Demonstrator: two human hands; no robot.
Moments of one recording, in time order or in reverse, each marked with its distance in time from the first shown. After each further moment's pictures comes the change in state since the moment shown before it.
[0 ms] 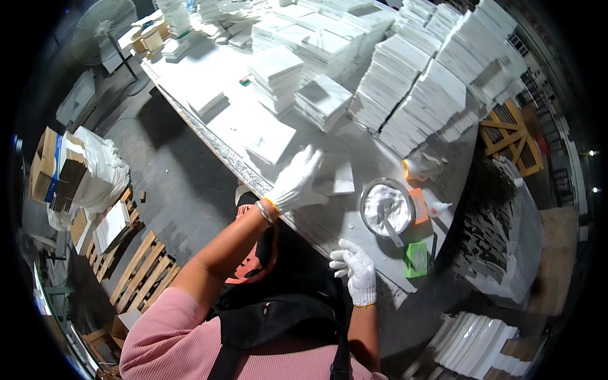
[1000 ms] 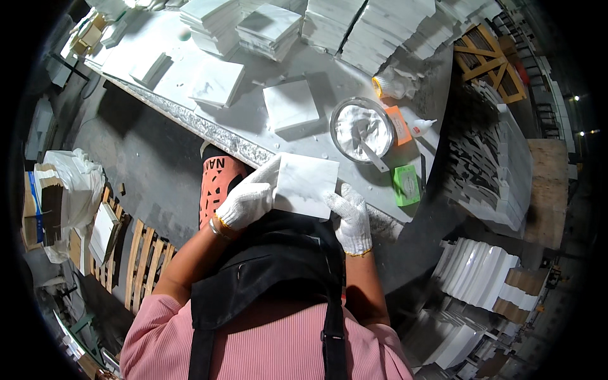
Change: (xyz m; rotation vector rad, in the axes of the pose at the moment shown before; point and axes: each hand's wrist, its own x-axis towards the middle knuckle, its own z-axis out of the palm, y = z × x) left_hand -0.129 0.036 0.001 -1.927 -0.435 -0.543; right_hand -0.021 -0.021 0.030 0.163 0.073 -0.158
